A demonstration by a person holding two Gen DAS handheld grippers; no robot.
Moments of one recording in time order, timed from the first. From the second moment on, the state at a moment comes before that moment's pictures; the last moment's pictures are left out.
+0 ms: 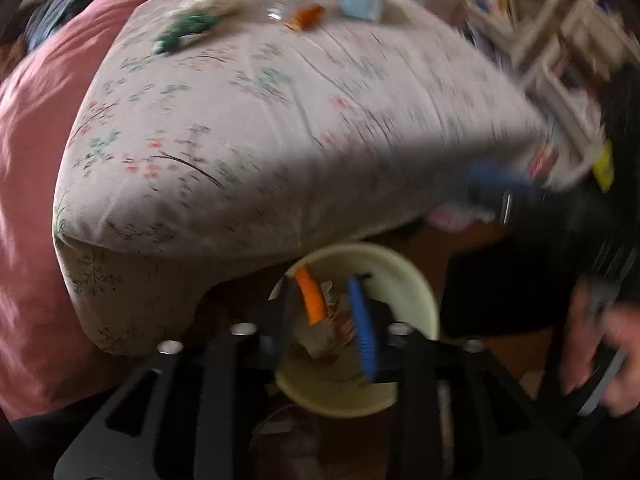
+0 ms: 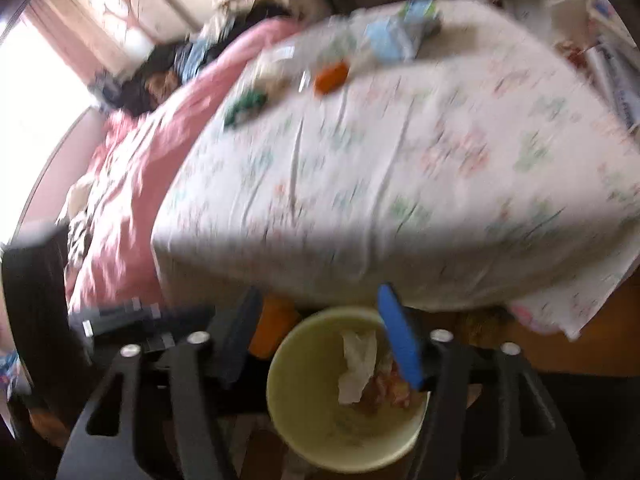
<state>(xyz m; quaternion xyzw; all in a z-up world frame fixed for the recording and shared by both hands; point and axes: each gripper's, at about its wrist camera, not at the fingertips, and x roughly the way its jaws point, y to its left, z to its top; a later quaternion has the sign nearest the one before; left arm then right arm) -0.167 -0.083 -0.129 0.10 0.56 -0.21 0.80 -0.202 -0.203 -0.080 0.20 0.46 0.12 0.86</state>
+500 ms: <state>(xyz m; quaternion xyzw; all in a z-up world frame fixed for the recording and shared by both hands) -0.151 -0.044 -0.095 0.07 0.47 -0.09 0.87 -0.196 -0.192 -0.079 0.18 0.44 0.09 0.87</state>
